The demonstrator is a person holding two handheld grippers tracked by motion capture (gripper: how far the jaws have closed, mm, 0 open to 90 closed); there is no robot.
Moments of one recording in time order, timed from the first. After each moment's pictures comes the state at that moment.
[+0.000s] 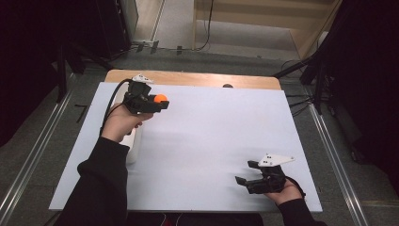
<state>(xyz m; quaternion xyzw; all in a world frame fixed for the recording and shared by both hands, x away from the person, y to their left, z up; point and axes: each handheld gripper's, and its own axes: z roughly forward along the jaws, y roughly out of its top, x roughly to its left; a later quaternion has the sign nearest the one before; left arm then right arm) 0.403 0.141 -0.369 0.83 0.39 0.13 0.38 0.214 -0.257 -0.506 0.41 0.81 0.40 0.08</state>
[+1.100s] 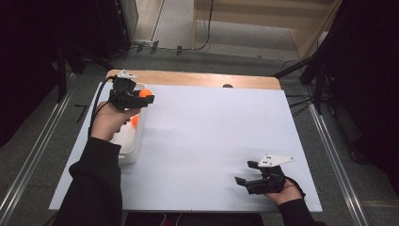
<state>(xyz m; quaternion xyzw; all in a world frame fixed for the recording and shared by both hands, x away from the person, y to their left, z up) 0.410 0.175 -0.365 0.80 0.45 0.17 0.37 0.213 -0.255 -0.505 0.41 0.81 0.40 0.08</state>
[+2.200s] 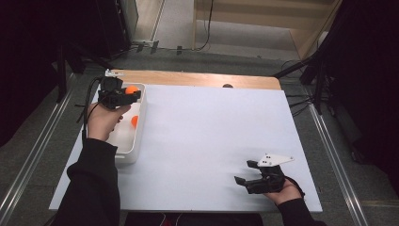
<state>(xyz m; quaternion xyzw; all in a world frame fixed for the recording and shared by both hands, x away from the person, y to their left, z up) 0.420 0.203 -0.374 0.75 0.52 0.22 0.36 0.215 -0.254 -0.505 0.41 0.81 0.40 0.08</state>
